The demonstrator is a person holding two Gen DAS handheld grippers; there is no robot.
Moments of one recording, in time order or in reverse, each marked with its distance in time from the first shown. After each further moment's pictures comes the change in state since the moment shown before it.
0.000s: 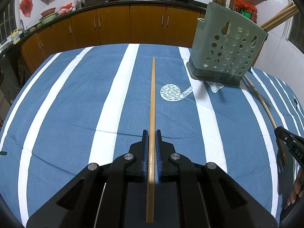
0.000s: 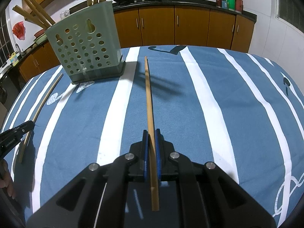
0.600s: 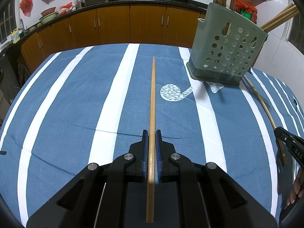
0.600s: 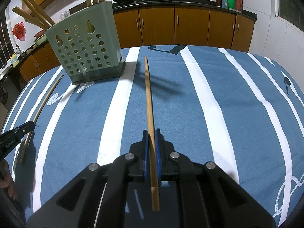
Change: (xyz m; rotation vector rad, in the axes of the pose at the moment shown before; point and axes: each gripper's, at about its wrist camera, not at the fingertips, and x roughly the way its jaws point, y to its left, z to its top) left arm 0.000 0.001 0.000 -0.004 -0.001 0.000; right arm 0.000 -0.001 0.000 0.001 0.000 0.002
